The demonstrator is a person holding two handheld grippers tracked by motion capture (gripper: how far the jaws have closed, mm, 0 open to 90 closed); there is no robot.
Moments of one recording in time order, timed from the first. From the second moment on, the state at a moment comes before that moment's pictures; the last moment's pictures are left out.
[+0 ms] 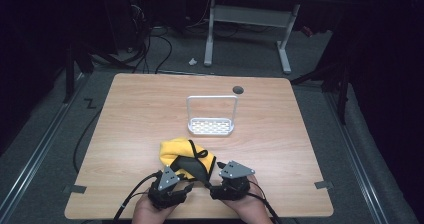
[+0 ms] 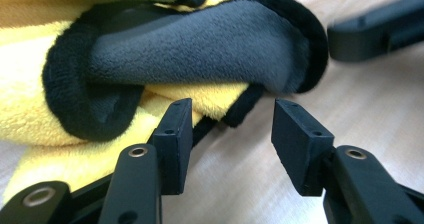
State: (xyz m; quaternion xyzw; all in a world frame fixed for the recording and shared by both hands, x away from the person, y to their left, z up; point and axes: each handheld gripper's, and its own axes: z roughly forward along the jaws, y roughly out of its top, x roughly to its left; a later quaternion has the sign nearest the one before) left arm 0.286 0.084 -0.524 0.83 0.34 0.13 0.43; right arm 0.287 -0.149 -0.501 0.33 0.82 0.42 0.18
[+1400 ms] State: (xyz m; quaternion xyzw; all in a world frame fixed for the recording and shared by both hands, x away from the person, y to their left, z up) left arm 0.307 0.155 -0.513 0.78 0.42 0.14 0.44; right arm 0.292 -0.222 -0.499 0.41 0.78 0.40 0.25
